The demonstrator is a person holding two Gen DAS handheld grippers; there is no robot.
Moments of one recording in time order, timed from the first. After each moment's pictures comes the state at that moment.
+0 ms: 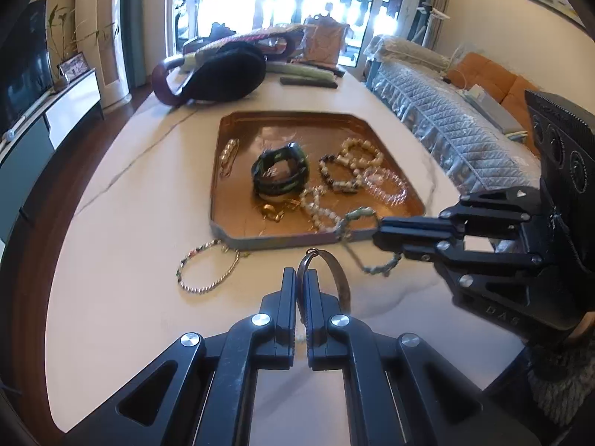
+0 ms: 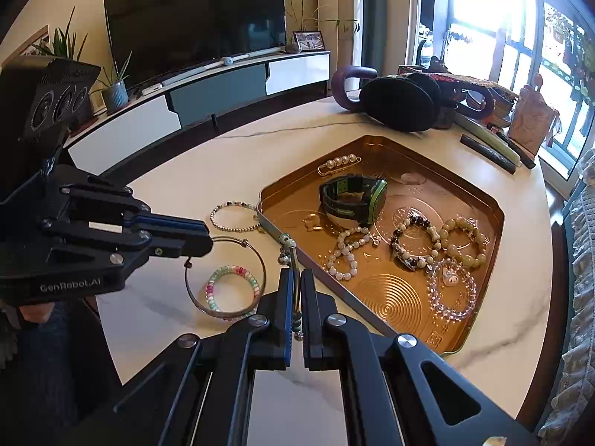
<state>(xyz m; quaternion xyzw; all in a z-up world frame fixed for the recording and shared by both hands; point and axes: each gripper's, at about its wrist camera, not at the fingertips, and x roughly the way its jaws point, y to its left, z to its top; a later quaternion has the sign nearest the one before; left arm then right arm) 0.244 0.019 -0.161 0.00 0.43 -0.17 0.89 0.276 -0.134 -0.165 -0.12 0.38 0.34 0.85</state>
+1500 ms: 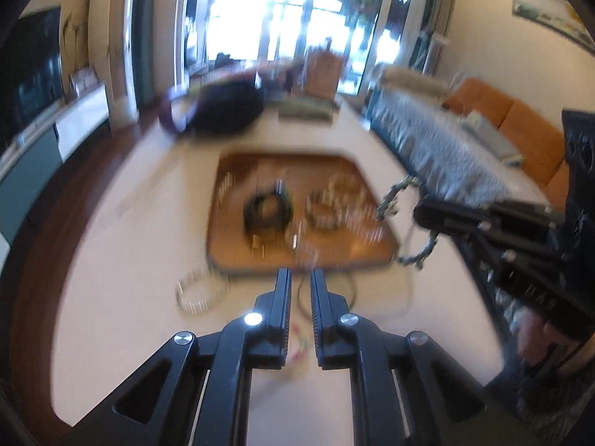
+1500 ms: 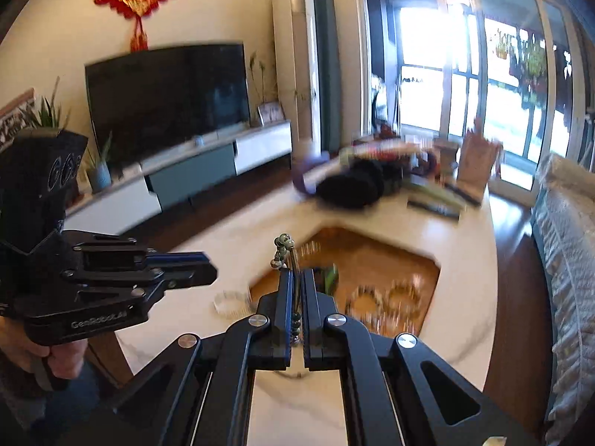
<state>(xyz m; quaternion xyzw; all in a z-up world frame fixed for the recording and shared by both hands) 0.236 0.011 -0.136 -0.02 0.42 -0.15 0.90 0.255 -0.173 -0.099 -0.06 0.32 0.27 0.91</state>
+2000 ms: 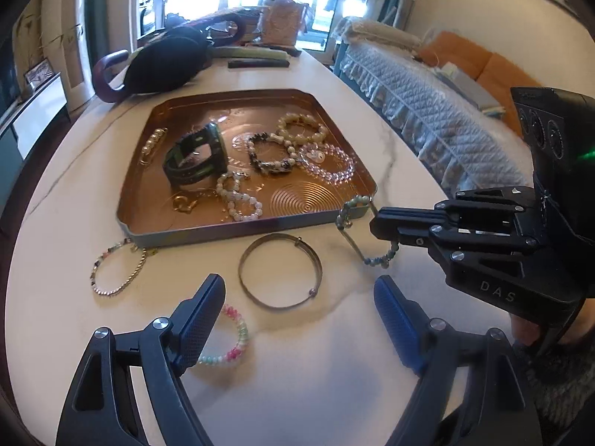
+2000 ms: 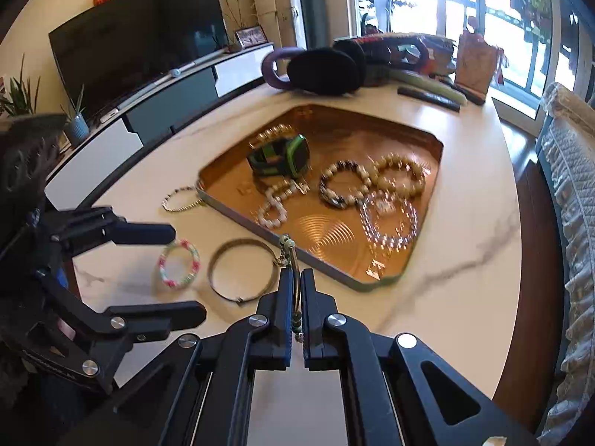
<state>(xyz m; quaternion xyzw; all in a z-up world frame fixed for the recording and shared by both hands) 0.249 -0.045 -0.184 0.02 0.46 -0.22 0.86 0.278 -0.210 -0.186 -0.05 0.44 0.25 0.86</state>
